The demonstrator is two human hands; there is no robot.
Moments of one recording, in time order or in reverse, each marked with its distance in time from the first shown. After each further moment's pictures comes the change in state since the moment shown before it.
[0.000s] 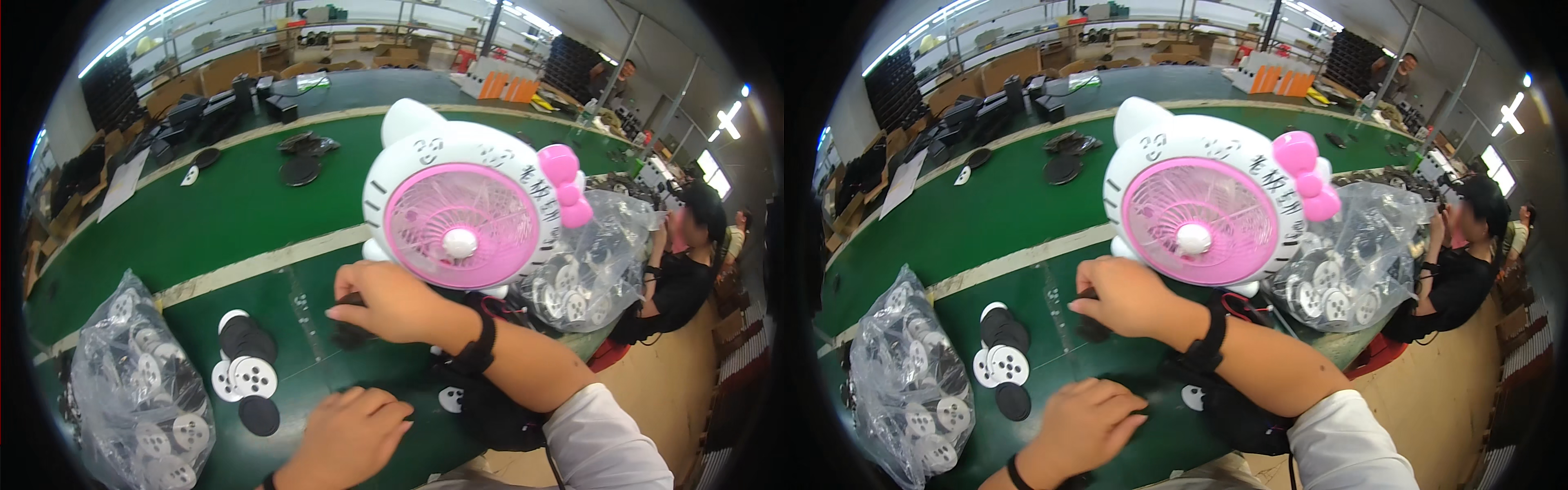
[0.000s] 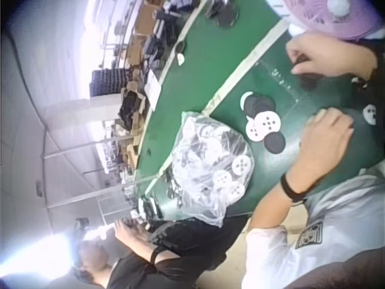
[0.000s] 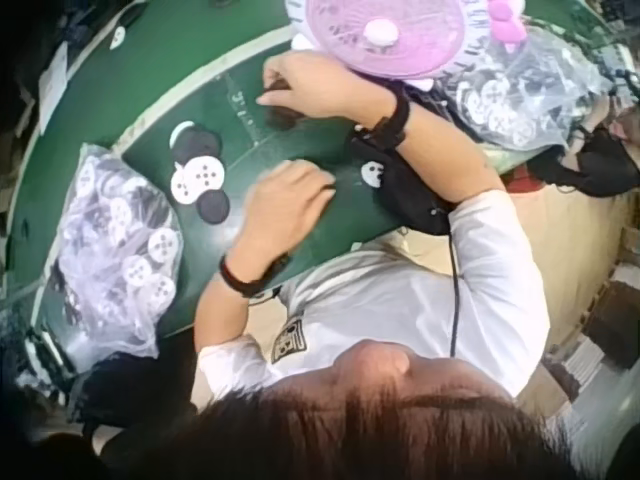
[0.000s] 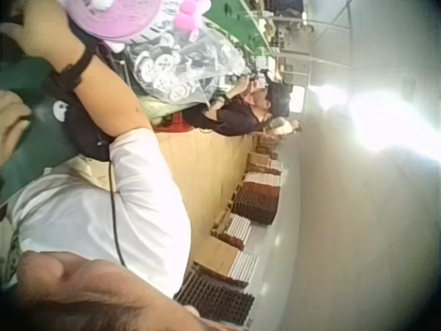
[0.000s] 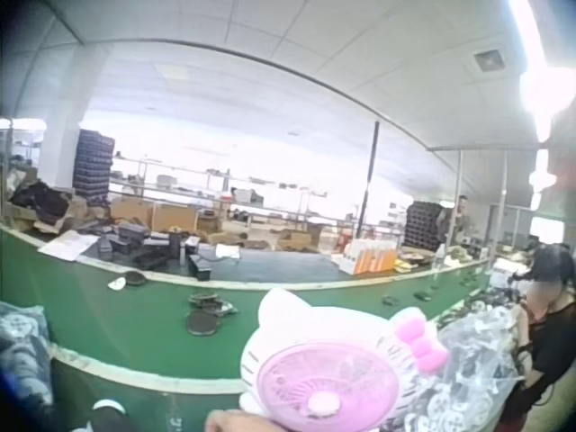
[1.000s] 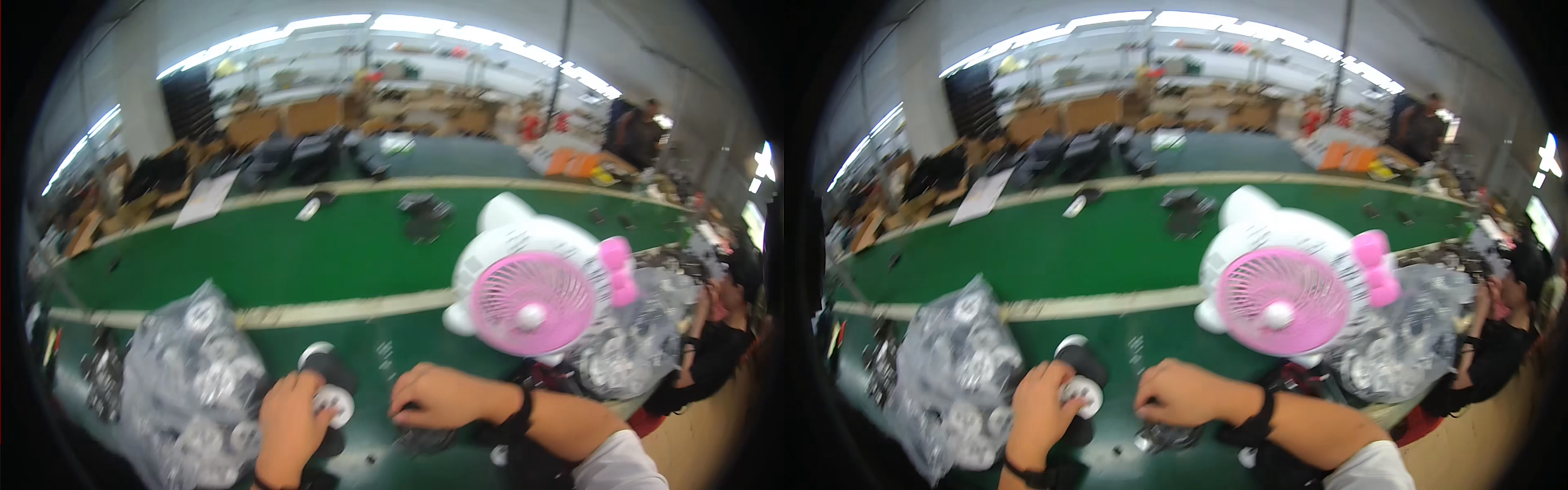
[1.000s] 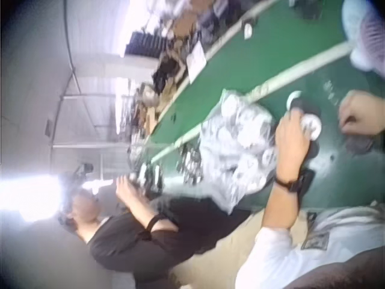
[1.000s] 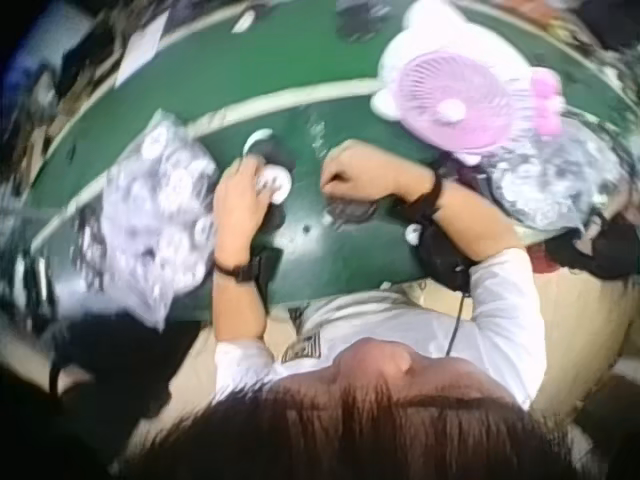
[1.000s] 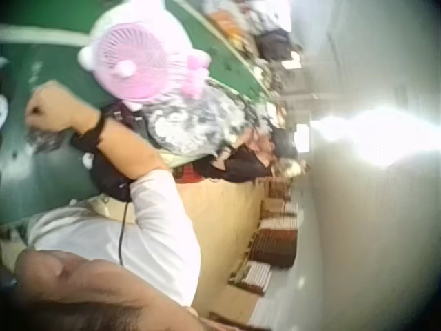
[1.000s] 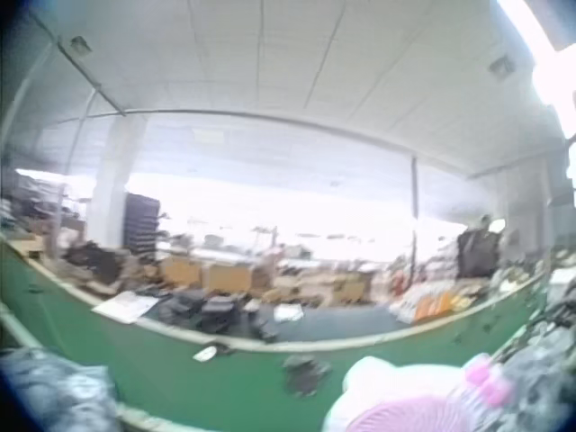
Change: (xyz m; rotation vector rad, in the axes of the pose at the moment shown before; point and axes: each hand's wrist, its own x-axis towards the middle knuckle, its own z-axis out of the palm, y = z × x) left_hand -0.063 -0.079 -0.068 0.314 0.393 -0.518; right_hand -0.004 -0.013 0.043 0.182 -0.349 -0.484
